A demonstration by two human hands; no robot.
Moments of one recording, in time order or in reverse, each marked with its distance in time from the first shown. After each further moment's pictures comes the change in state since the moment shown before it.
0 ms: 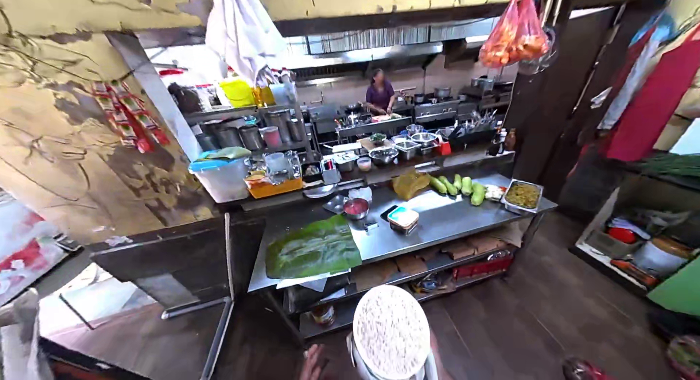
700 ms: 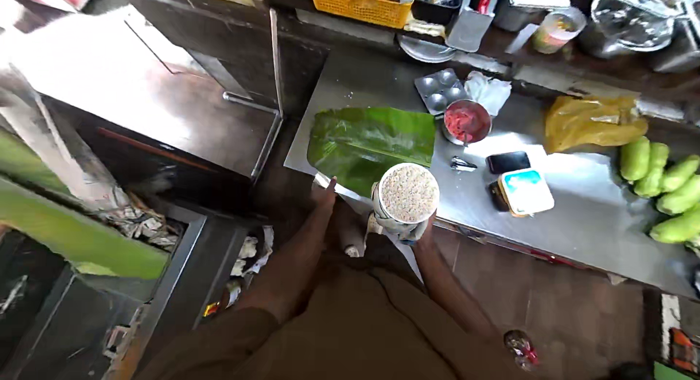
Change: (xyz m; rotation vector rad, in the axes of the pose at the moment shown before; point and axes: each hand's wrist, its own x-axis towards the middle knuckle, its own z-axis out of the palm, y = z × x) left_hand 0.468 0.014 -0.052 0.273 0.757 -0.318; right_hand 0.452 0.149 -0.037 0.035 0.174 0.268
